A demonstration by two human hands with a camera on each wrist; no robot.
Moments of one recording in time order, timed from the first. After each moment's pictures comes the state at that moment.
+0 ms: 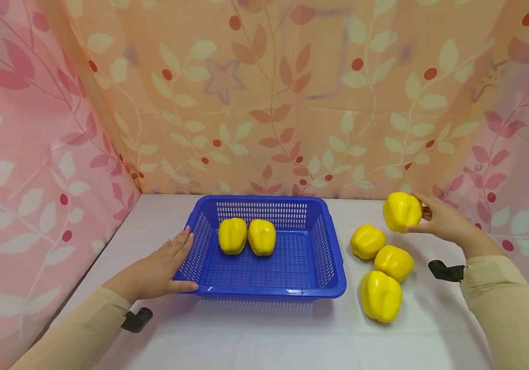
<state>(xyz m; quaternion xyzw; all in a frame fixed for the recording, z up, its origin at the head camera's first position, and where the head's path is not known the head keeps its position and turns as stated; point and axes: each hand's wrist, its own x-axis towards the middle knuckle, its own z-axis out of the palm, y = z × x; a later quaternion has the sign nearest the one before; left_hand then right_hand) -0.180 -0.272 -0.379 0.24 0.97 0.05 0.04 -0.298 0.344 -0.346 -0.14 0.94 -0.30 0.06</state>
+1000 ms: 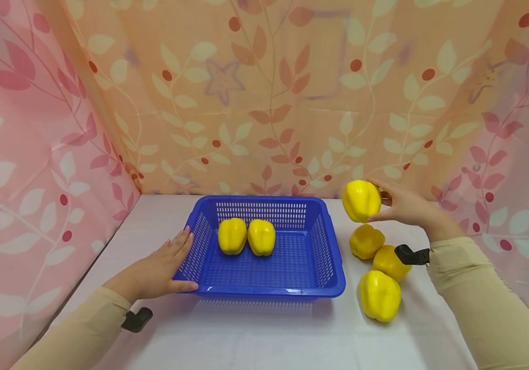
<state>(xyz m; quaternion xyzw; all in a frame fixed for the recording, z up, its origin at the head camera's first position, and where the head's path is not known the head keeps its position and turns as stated) -0.180 -0.272 -0.378 0.24 0.97 0.05 0.04 -0.303 0.260 -0.308 -0.24 0.92 -0.31 0.05</state>
